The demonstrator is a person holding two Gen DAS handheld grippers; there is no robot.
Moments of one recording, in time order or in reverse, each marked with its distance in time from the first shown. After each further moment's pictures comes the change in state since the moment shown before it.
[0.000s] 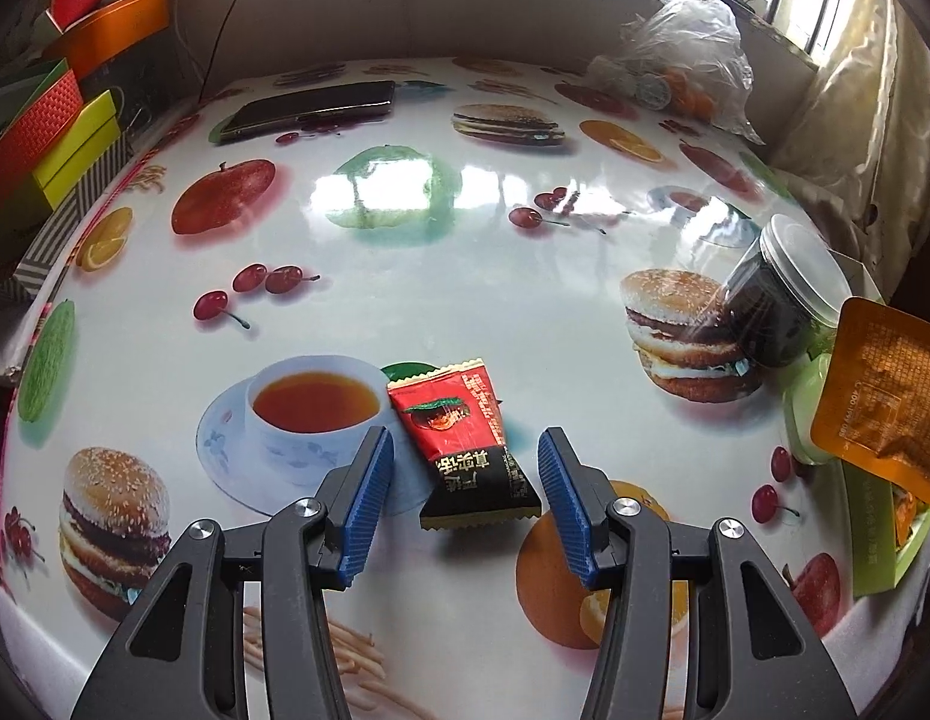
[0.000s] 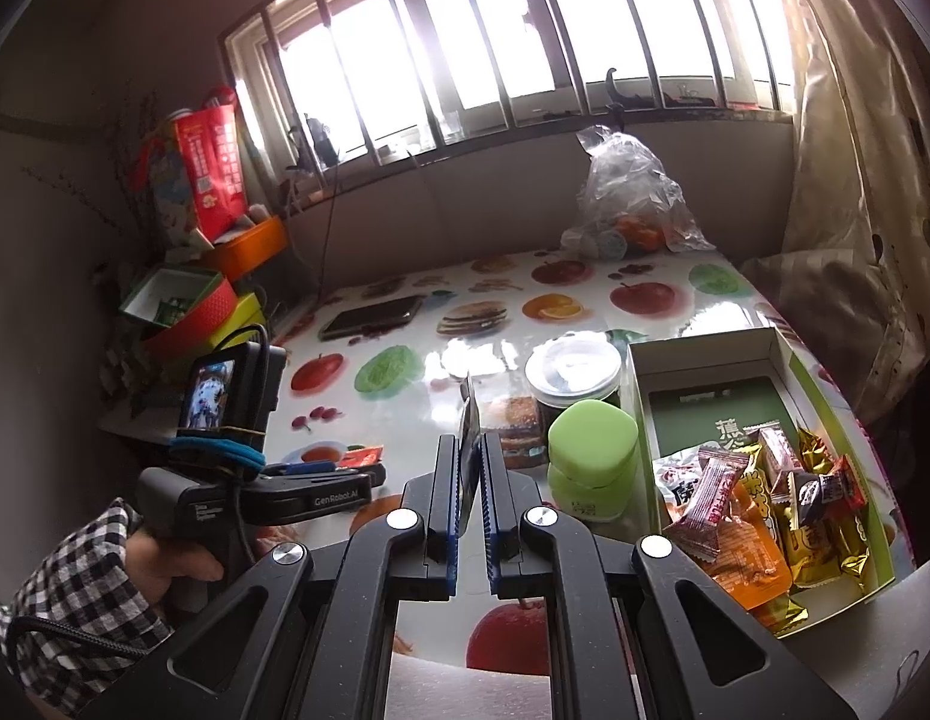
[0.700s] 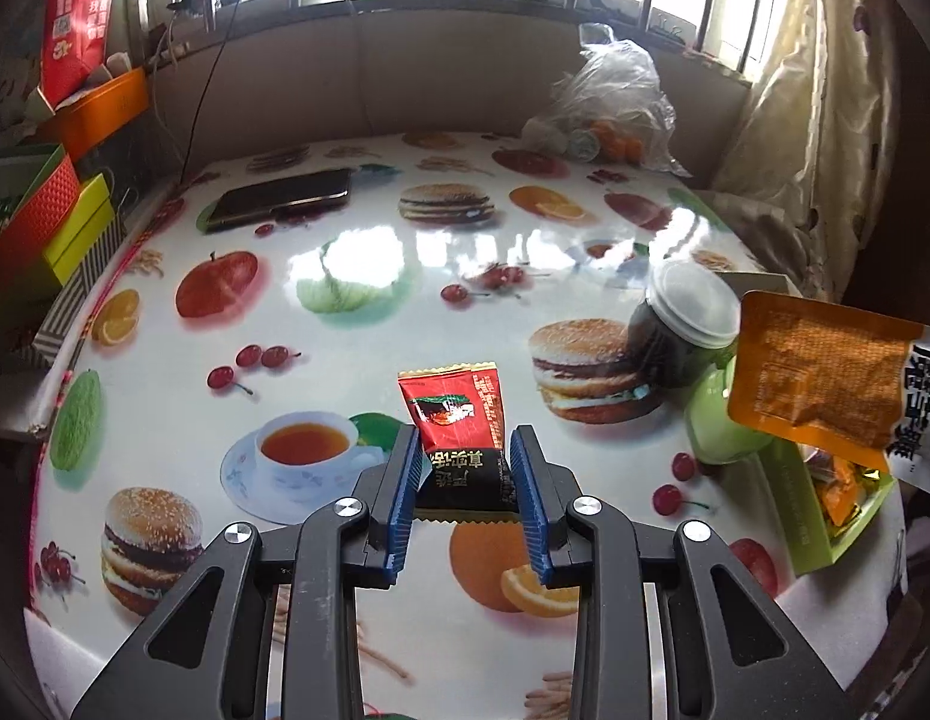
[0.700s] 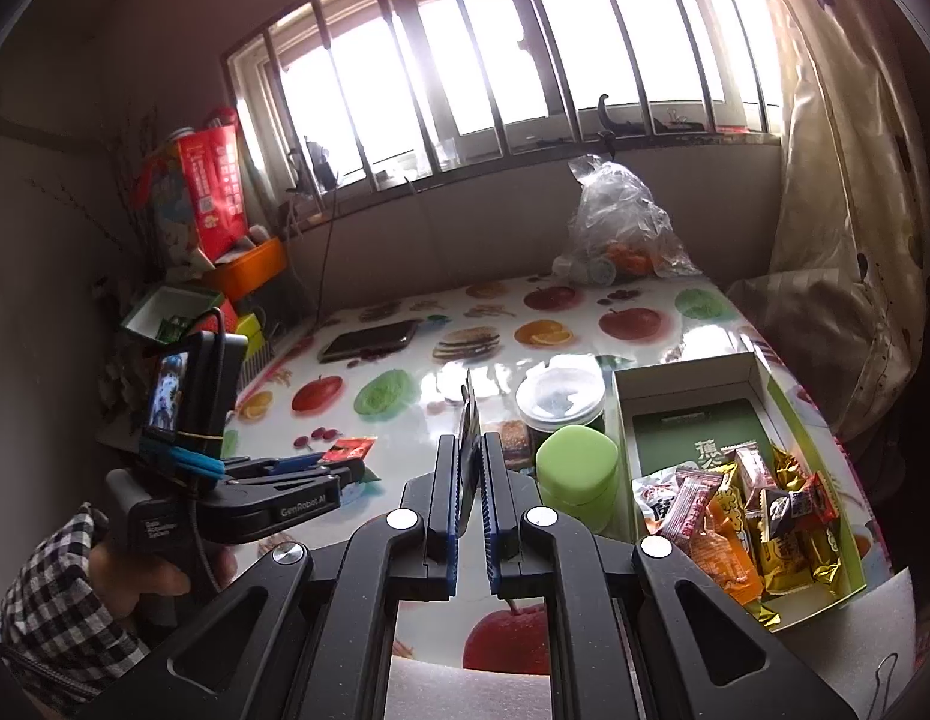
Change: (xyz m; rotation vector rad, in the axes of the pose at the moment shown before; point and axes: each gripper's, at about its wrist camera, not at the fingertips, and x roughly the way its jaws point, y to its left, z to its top) left arm -0.067 -0.026 0.003 0.090 -0.136 -0.058; right arm -0.026 -0.003 0.014 -0.005 -0.058 -0.018
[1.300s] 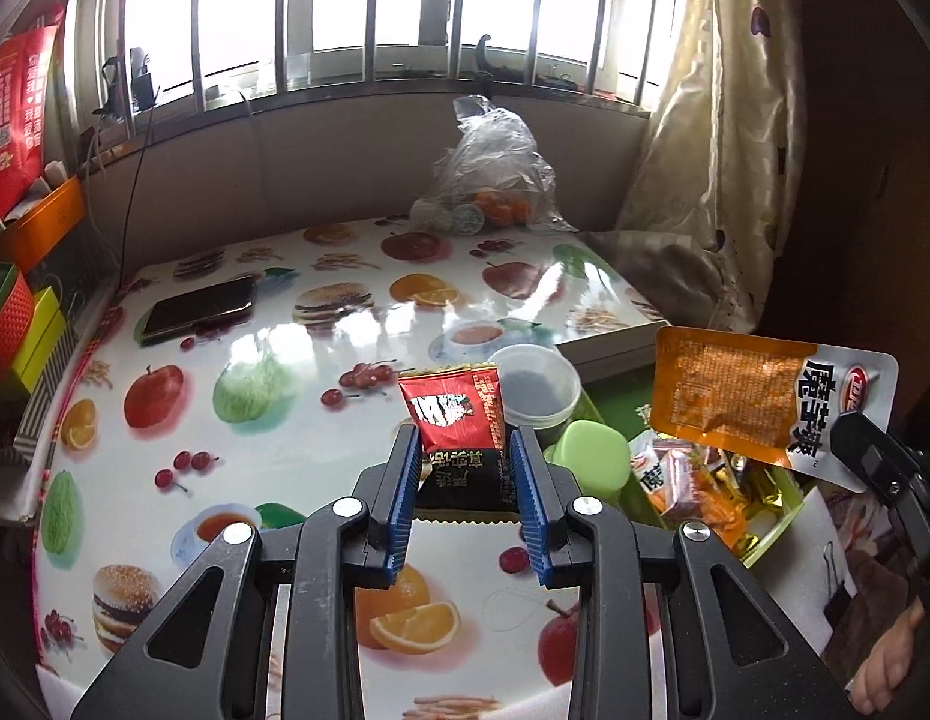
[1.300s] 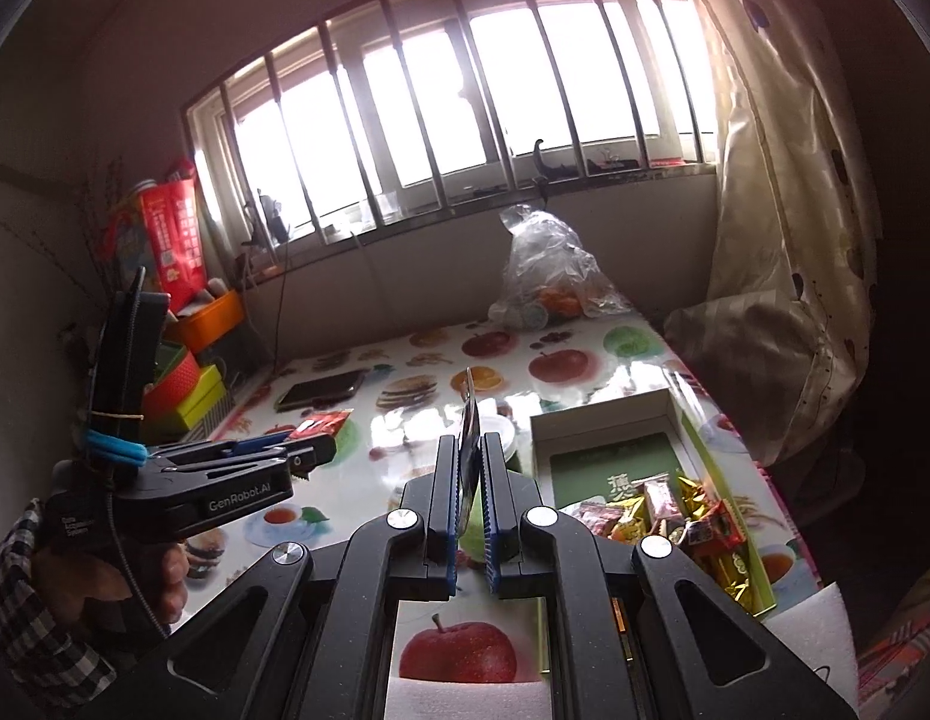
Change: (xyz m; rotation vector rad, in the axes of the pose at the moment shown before) left arm -0.043 -0.072 0.033 0.117 -0.113 -0.127; right arm -0.041 -0.043 0.013 0.055 -0.093 -0.113
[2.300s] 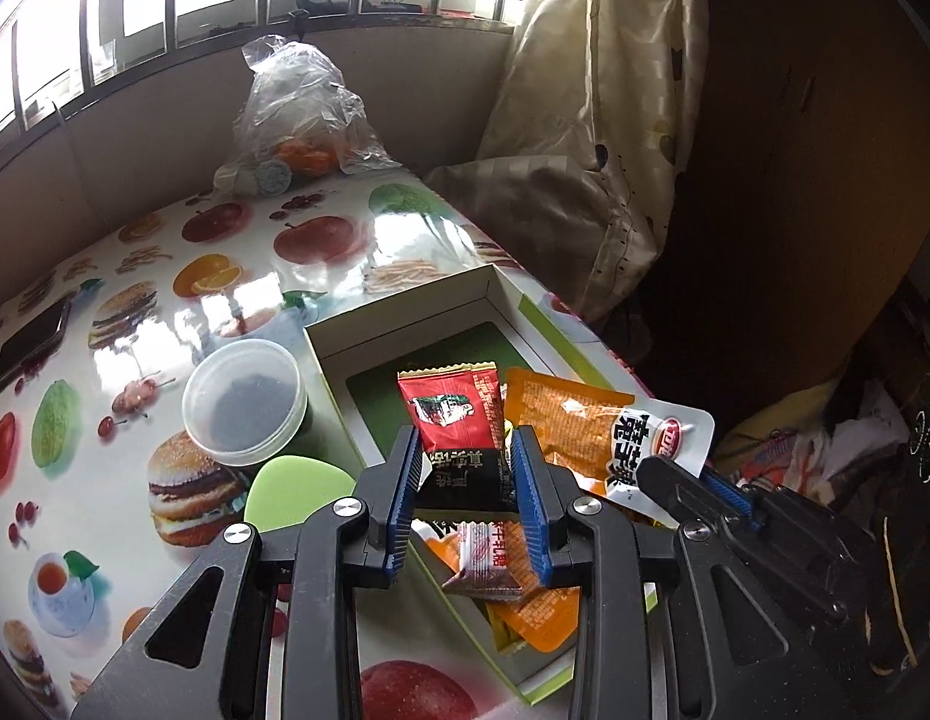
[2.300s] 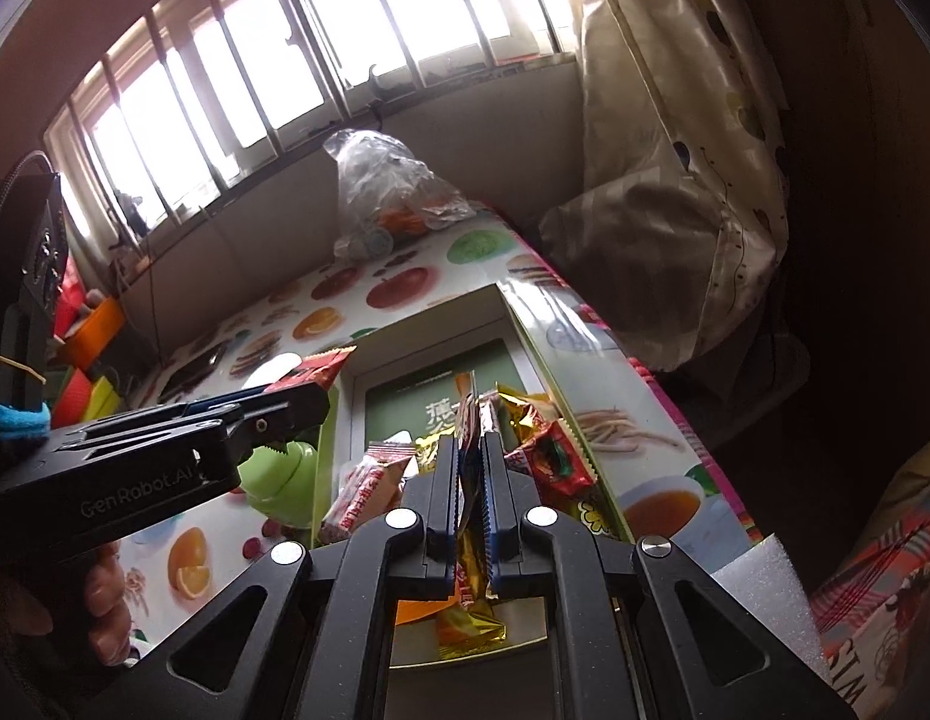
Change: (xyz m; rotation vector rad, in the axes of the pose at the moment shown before) left arm 0.079 -0.129 0.007 0.134 0.146 -0.188; right arm 0.050 -0.111 -0.043 0.189 0.171 -0.170
